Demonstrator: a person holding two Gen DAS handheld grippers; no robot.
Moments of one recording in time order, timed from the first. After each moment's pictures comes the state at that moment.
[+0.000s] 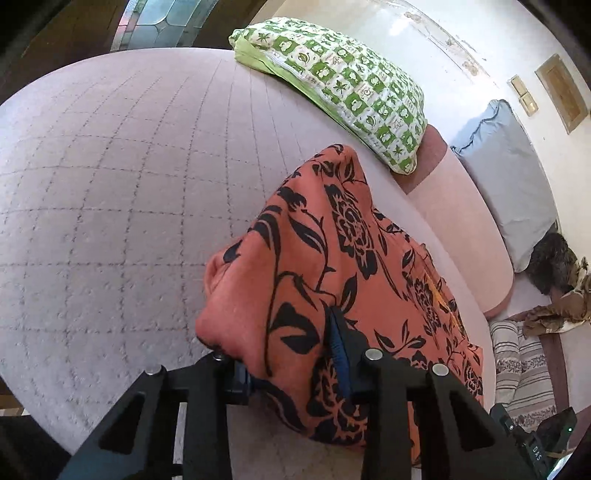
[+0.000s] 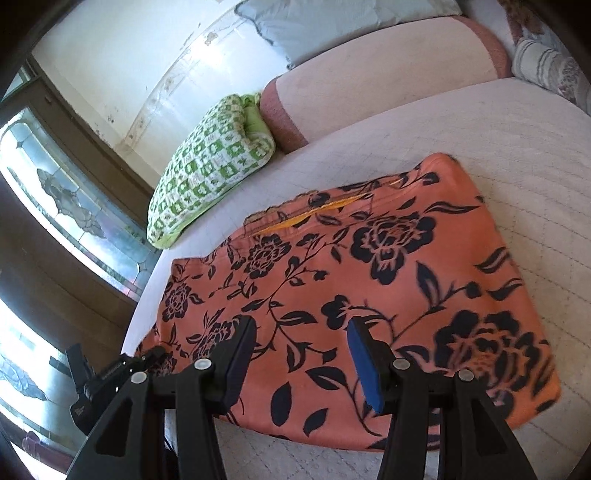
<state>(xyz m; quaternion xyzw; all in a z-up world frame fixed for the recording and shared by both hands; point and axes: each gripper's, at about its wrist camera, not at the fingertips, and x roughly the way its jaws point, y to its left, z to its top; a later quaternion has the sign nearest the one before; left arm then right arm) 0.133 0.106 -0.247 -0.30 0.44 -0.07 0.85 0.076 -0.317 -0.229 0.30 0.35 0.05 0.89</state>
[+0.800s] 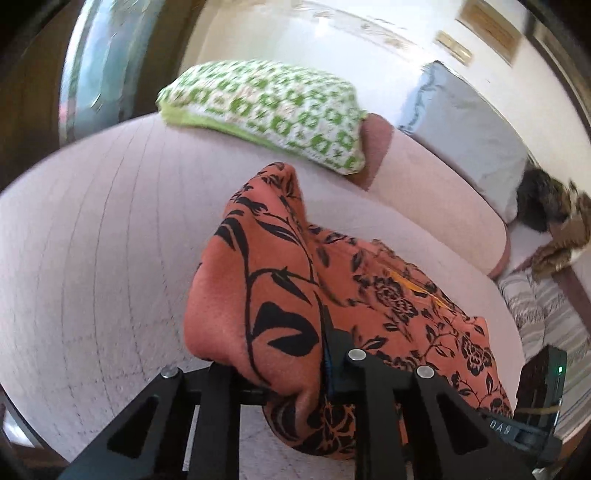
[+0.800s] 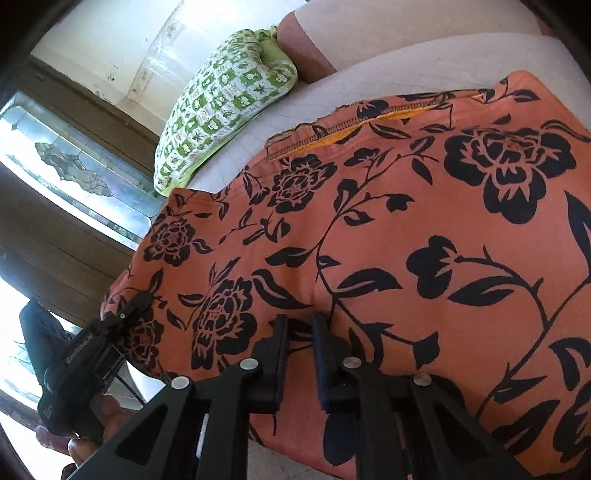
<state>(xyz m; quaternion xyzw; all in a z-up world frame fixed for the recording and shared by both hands) 0.128 0.052 -0.188 -0.15 0.38 -0.12 0.90 0.124 -0.274 -0.271 0.31 0.44 0.12 0.83</state>
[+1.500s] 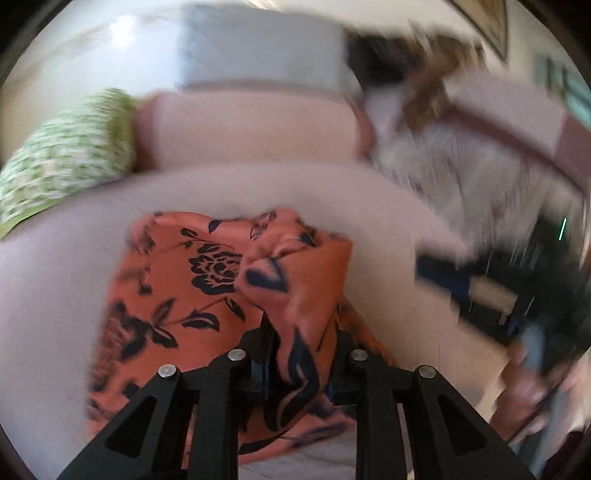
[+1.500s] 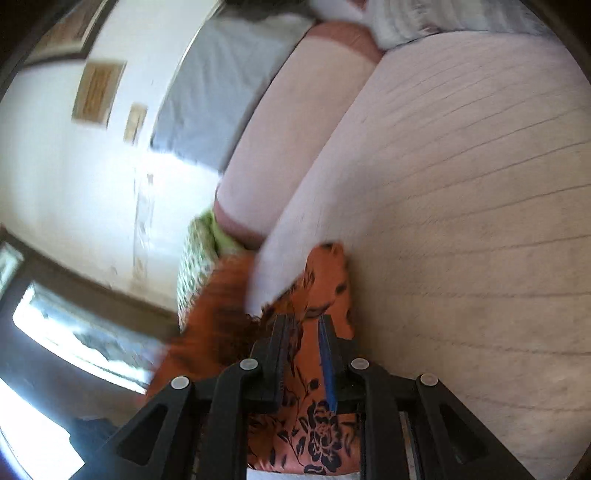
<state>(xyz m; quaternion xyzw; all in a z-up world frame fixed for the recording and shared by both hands) 0.061 -0.237 -0.184 0.09 0.40 -0.35 0.84 -0.017 -0.512 -0.242 0.55 0.22 -0.01 0.81</state>
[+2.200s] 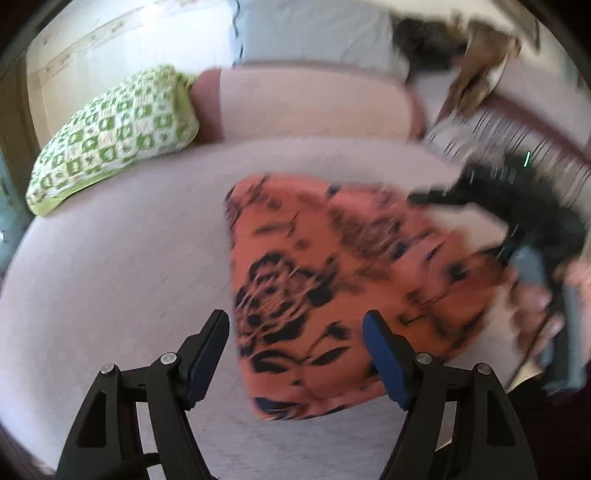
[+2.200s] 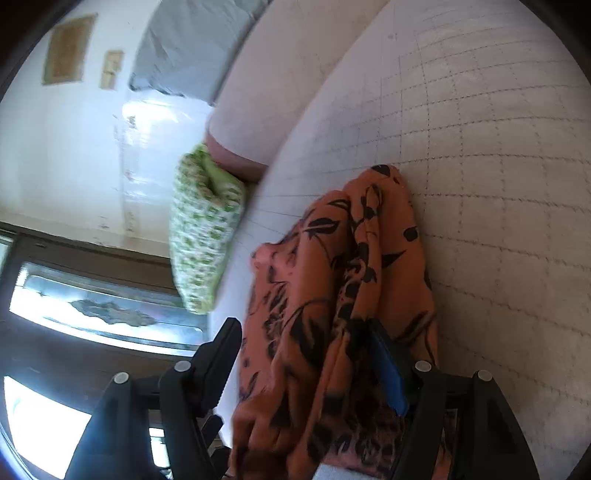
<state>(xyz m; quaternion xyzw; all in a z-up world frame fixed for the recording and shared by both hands) 0.087 -0.138 -0.182 0.12 0.43 -0.26 0.86 0.097 -0.459 -0.251 0.52 0.37 0.05 0.77</state>
